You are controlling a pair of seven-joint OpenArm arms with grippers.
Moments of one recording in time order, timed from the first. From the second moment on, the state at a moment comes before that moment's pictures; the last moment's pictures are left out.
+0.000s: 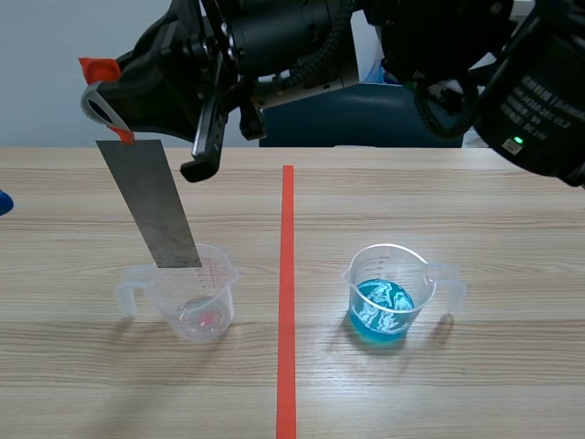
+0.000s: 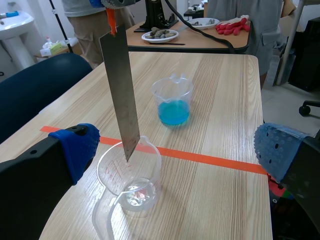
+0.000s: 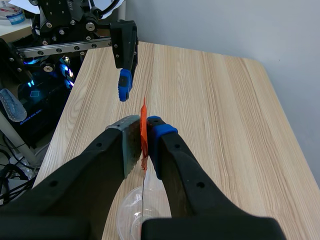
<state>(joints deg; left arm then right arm) 15.3 -79.9 35.9 86.7 -16.0 -28.9 -71.7 35.2 20.8 -45.8 96.8 42.3 45.3 -23.6</state>
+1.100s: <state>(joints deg) 15.3 -78.8 35.9 86.7 -16.0 -26.9 -71.4 35.2 20.8 -45.8 96.8 42.3 45.3 -23.8</state>
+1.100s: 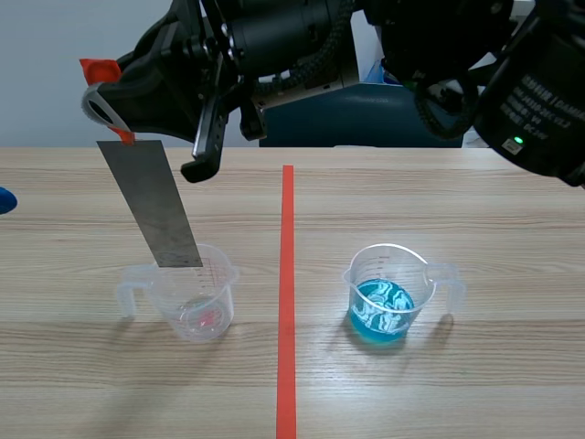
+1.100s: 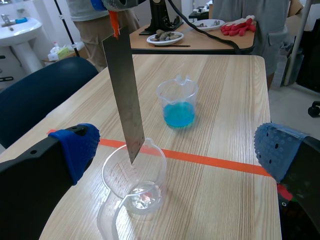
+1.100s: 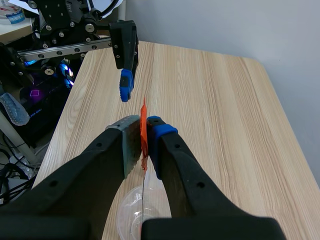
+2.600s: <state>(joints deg) 15.3 -78.8 35.9 86.7 -16.0 -26.8 -71.4 35.1 19.3 -48.7 90.7 36.7 45.3 -16.5</state>
